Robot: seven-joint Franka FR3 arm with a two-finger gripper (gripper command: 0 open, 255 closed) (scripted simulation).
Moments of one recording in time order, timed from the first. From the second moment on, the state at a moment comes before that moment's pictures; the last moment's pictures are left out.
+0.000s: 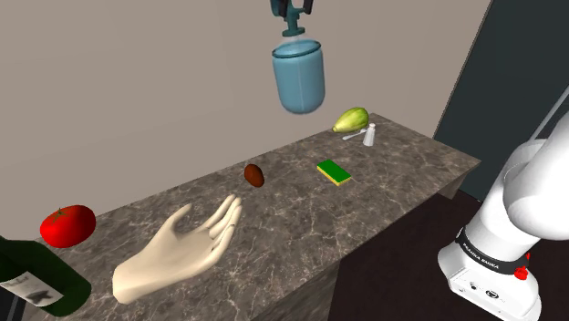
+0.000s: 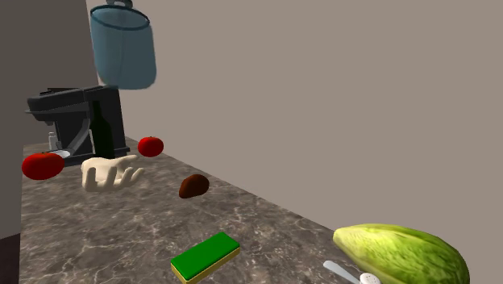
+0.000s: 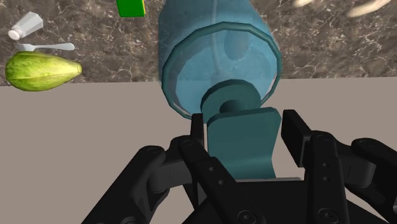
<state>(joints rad) 0.18 -0.13 0.29 -1.38 -0.13 1.50 0.56</state>
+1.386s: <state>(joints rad) 0.32 -0.13 0.49 -1.47 -0.18 1.53 0.90</state>
